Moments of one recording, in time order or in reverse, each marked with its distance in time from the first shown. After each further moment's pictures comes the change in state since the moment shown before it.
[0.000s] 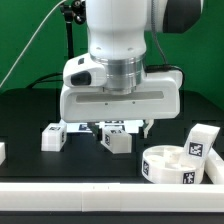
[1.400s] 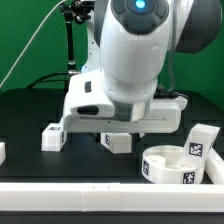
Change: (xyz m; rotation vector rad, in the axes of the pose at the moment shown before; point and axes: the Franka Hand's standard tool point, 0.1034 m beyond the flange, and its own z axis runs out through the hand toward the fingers) arm -0.017 0.003 0.020 -0.072 -0.434 -0.011
